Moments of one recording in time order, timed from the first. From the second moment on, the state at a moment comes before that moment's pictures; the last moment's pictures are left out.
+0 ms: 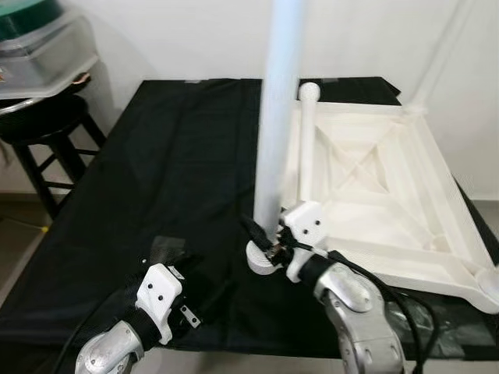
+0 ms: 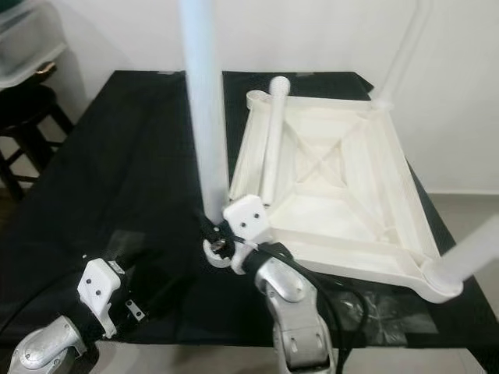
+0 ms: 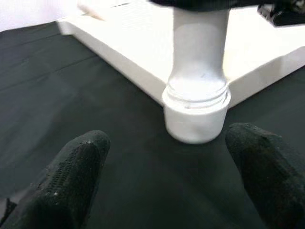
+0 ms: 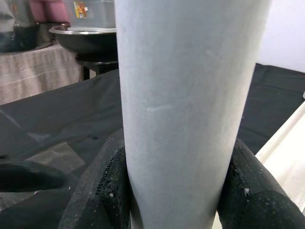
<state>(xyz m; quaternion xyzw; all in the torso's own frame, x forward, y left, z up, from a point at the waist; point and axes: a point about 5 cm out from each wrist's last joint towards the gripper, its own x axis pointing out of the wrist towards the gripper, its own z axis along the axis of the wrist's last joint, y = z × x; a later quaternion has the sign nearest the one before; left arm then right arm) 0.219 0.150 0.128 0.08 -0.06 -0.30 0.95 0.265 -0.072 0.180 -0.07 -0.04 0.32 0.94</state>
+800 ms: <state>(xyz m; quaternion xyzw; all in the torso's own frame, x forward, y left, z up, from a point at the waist) 0.223 0.139 0.124 0.09 -0.08 -0.28 0.95 0.342 -0.095 0.221 -0.09 -0.01 0.66 0.74</state>
